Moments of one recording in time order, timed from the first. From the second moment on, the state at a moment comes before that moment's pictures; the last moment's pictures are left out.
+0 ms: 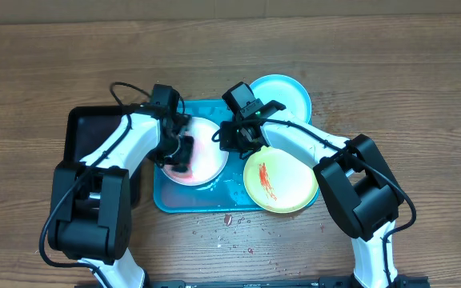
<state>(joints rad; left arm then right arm) -0.19 1.87 1.16 -0.81 0.21 0.04 0.61 2.12 1.46 -0.56 -0.27 0.65</state>
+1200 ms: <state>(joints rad) -0.20 1.87 1.15 -0.64 -0.11 -0.18 0.61 2.13 1.46 -0.56 -0.27 0.67</state>
